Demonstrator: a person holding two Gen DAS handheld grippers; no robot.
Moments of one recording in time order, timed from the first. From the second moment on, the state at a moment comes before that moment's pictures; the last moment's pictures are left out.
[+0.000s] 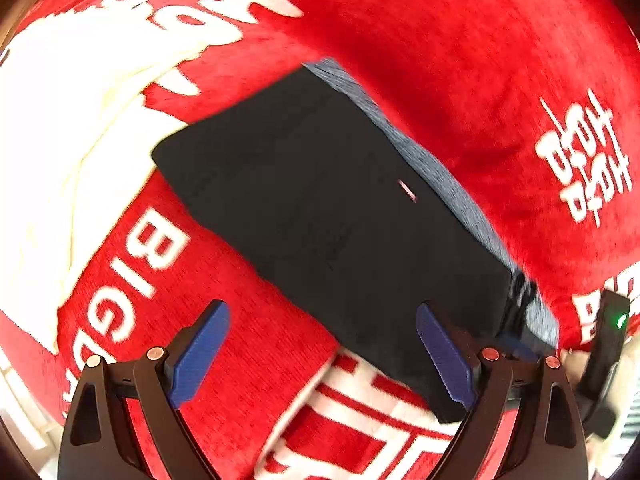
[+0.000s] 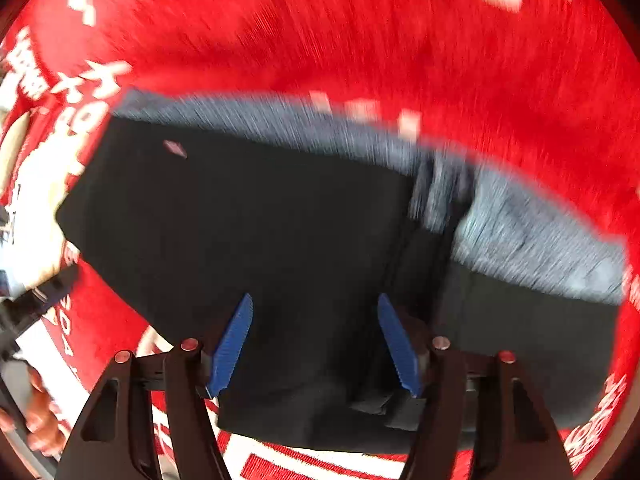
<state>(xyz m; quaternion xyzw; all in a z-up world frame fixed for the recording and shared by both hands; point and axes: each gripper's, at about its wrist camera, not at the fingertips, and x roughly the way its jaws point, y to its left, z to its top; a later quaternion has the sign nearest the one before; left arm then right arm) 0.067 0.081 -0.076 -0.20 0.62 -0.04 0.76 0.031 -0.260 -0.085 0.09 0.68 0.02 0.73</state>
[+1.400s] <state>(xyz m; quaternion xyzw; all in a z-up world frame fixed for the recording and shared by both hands) 0.133 0.063 -0.115 -0.27 0.58 -0.04 0.77 0.021 -0.242 -0.085 0.04 0.65 0.04 0.76</state>
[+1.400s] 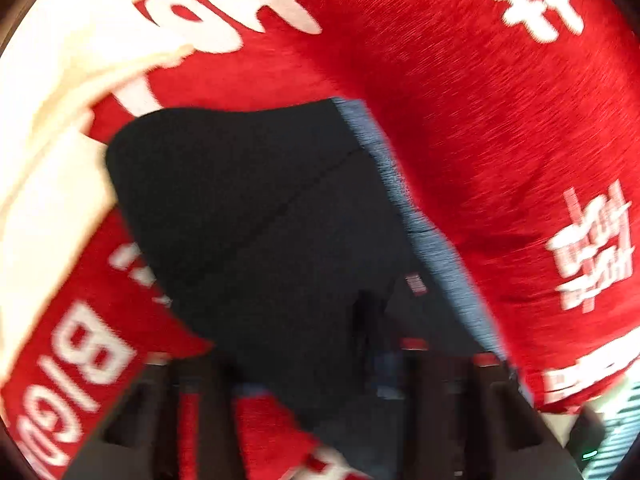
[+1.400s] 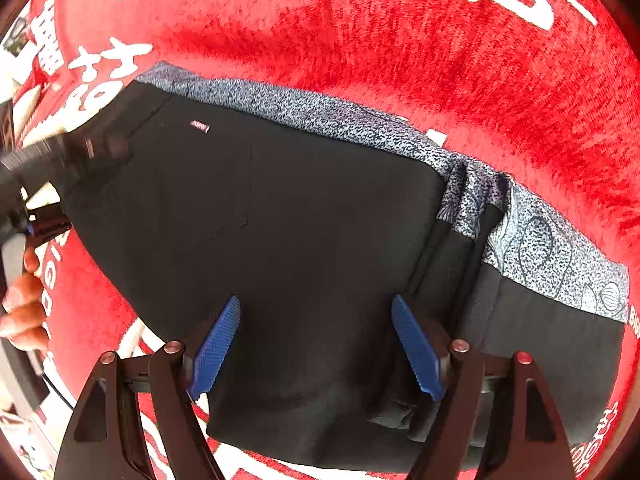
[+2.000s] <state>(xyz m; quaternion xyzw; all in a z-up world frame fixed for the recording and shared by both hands) 0.082 -0.033 -0.045 0.12 0.46 -0.06 0.88 0.114 -0.244 0.011 0.16 0.68 0.12 0.71</state>
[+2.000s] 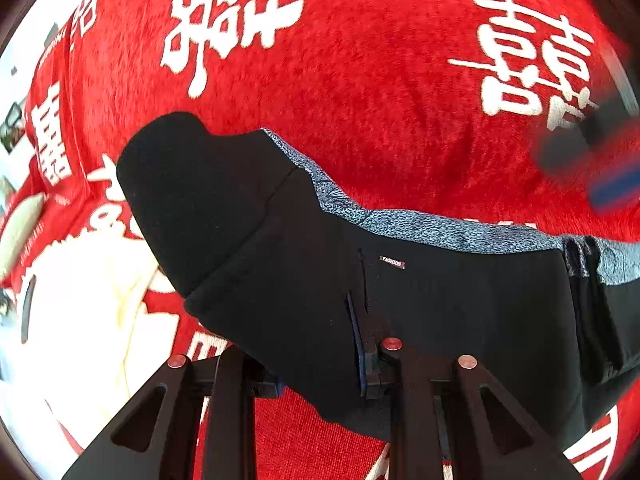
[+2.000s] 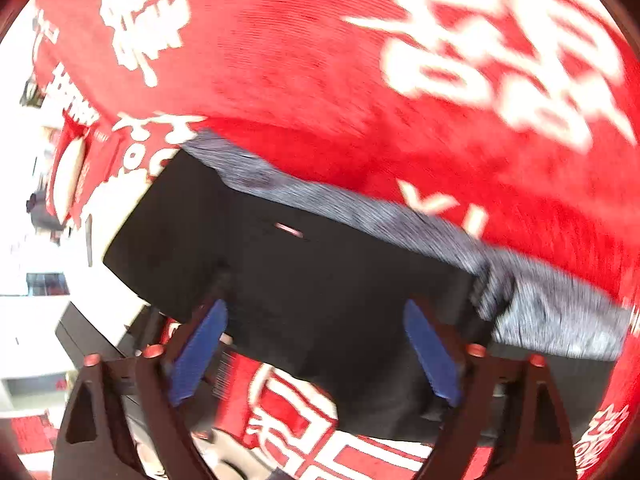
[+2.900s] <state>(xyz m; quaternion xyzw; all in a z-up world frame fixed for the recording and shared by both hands) 0.037 -0.098 0.017 0.21 0.38 -0.13 0.89 0.199 -0.150 0.018 0.02 0.72 0.16 0.67</state>
